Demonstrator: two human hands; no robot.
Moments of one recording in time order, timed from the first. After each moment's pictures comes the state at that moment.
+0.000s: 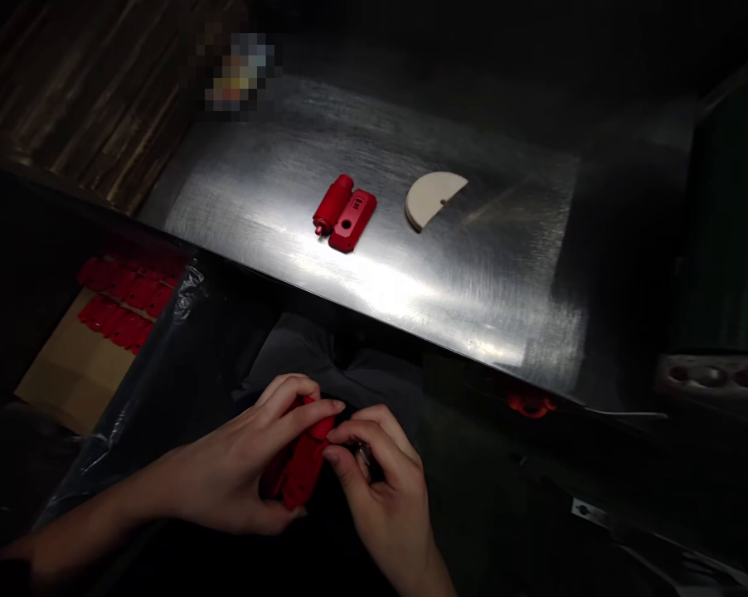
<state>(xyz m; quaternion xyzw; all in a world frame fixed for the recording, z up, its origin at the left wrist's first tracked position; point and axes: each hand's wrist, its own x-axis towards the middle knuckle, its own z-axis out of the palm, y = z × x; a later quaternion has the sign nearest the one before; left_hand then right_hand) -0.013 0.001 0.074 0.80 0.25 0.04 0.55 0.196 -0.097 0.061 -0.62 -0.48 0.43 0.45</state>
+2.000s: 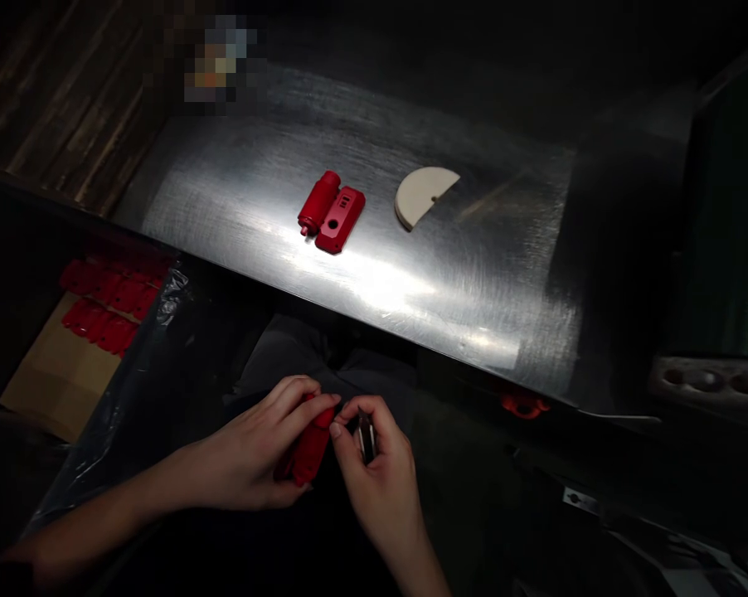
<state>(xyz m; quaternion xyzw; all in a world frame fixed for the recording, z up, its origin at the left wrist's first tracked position) 0.000 0.001 0.045 0.82 0.25 0.01 0.51 0.199 -0.091 0.036 -0.69 -0.39 0.47 0.40</state>
